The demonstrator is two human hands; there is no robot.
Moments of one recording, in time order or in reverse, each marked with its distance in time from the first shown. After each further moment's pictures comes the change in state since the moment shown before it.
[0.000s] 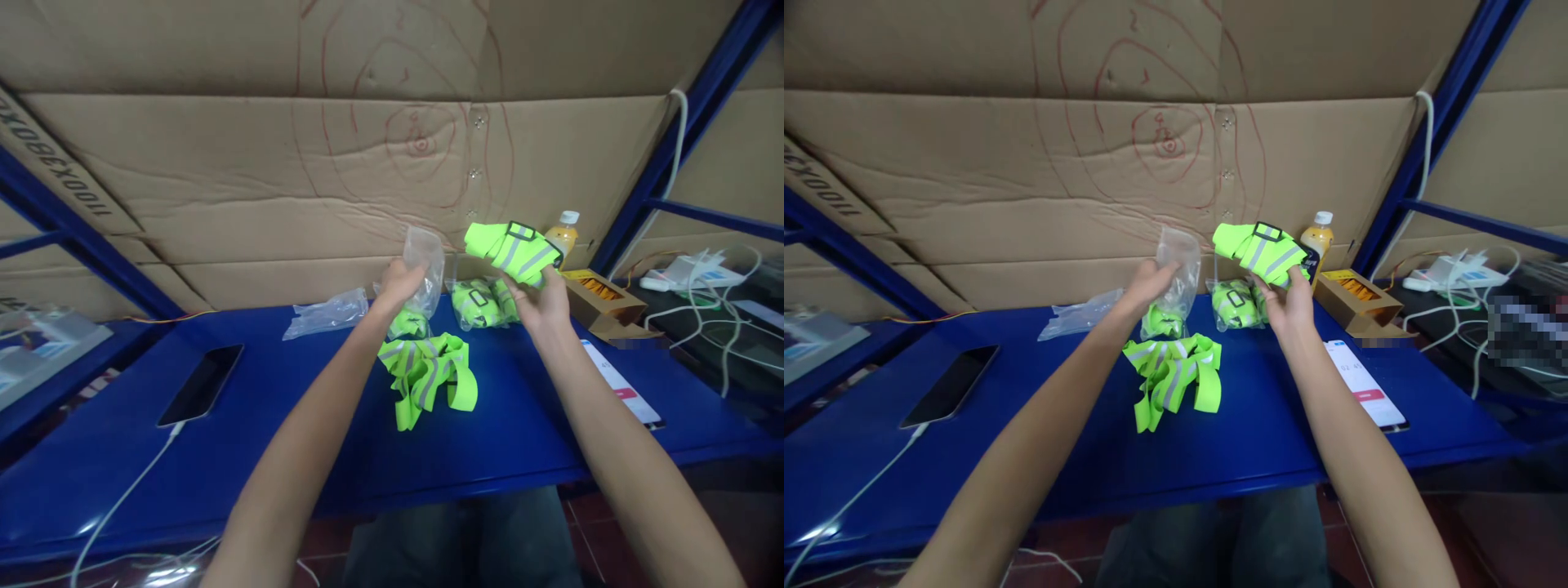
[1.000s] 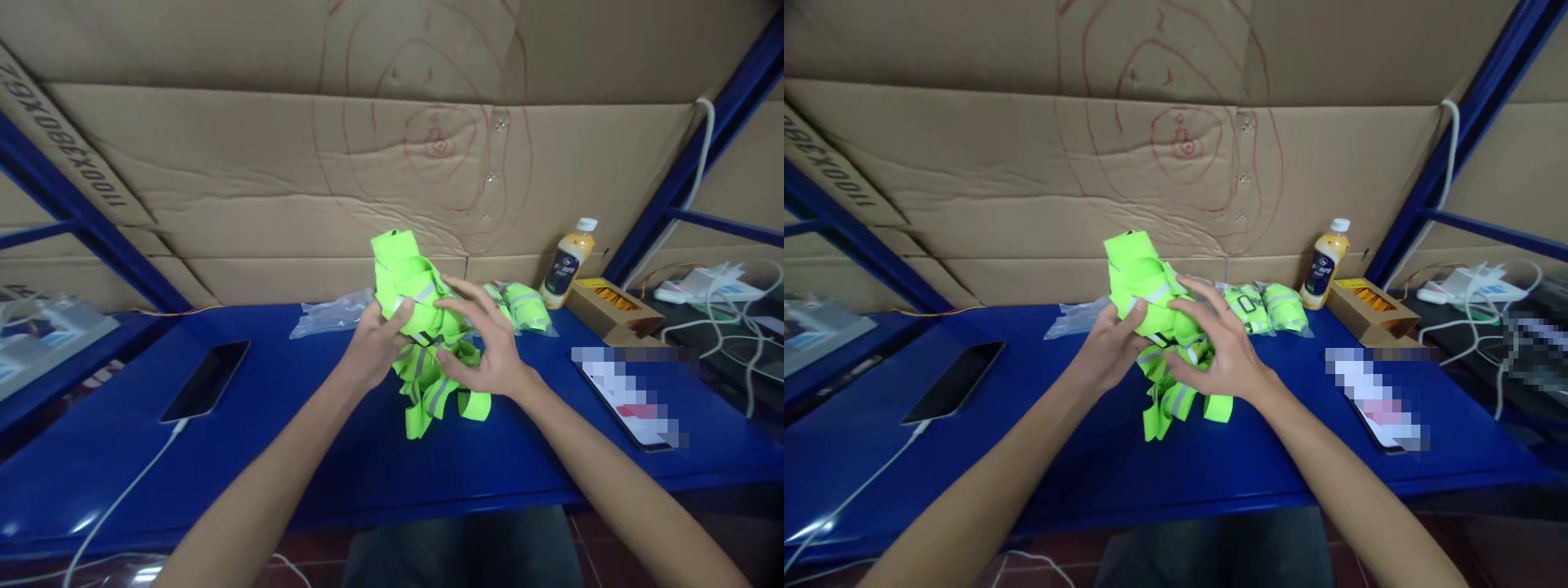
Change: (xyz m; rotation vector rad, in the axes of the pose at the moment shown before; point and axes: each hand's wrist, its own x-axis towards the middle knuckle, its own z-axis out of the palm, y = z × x) left_hand -0.118 -0.009 -0.048 -0.799 -0.293 0.032; right_hand -0.111 0.034 0.030 -1.010 -1.071 -0.904
